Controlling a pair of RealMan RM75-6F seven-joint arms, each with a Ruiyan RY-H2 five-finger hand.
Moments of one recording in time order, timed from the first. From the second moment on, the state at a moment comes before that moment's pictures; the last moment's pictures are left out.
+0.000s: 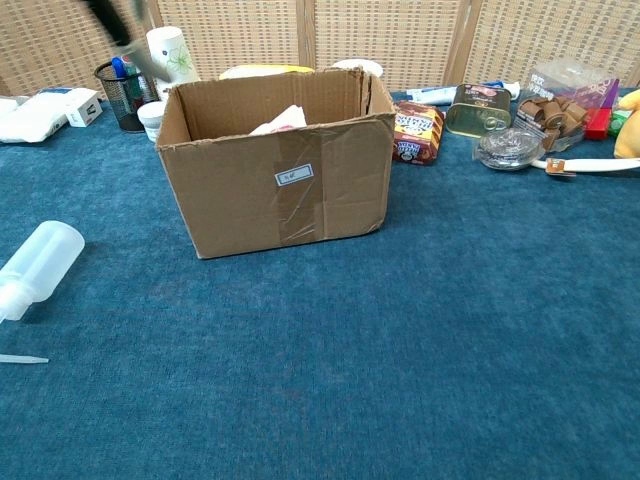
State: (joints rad) left arm -0.93 -1.14 -0.15 -1.85 0.97 1.07 0.43; right arm 0.10 -1.22 0.08 -1.31 -1.64 1.68 0.50
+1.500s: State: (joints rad) left arm -0.52 -1.51 0.34 -0.37 2.04 1.63 -0.31; right arm 0.10 -1.22 0.08 -1.33 -1.63 1.68 0.46
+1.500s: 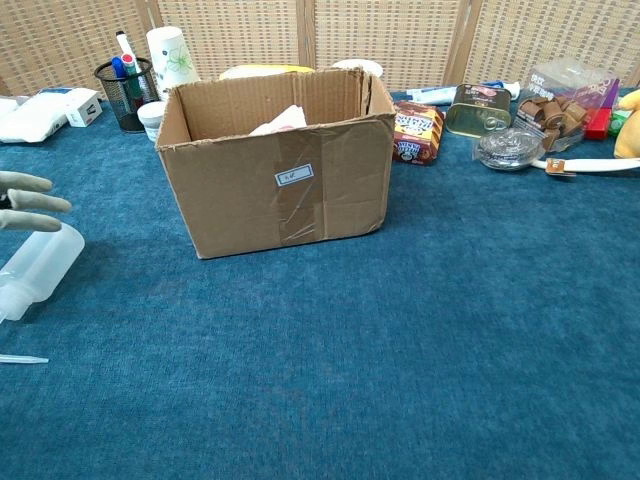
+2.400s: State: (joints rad) left arm -0.62 -1.56 0.36 -0.40 2.04 1.47 -0.19; right arm 0.09 -1.20 0.09 -1.33 -1.63 1.70 0.43
